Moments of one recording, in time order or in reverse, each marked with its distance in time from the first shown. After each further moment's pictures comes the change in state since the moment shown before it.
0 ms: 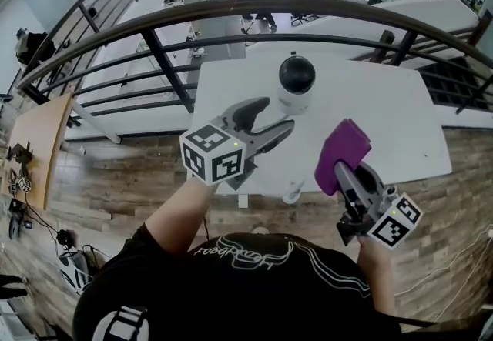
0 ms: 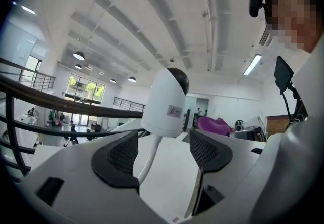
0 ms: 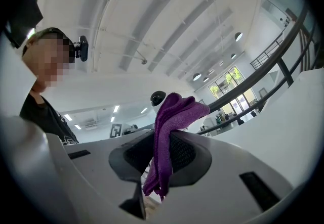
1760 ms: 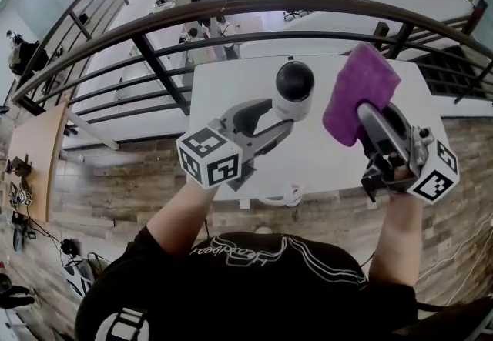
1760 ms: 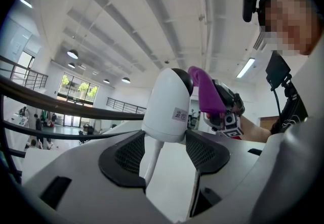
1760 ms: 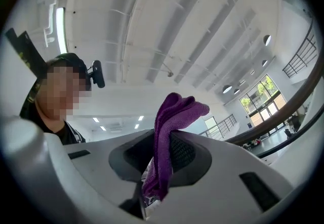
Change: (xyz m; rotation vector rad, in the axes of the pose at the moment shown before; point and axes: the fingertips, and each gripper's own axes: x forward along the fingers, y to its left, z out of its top) left arm 0.017 0.009 0.009 0.008 -0.022 -0.079; right arm 0.055 0.019 0.135 -0.133 -0.140 0.314
